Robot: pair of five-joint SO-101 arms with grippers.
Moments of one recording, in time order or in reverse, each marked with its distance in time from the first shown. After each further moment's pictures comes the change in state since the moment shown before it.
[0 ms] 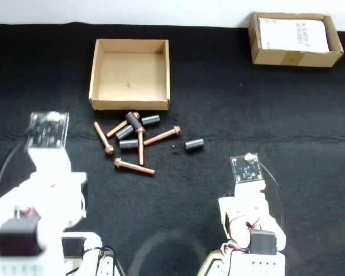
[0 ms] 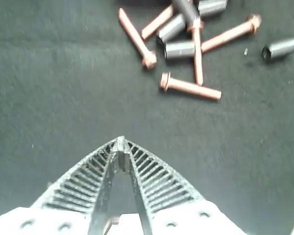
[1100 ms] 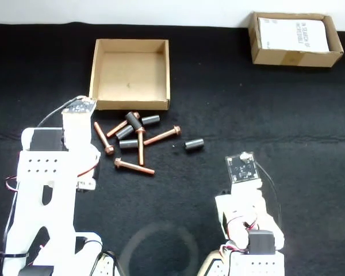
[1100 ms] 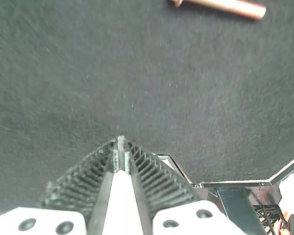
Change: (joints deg) left arm 0.5 32.4 -2.7 1.1 0.1; right arm -3.0 0.0 0.0 -3.5 0.0
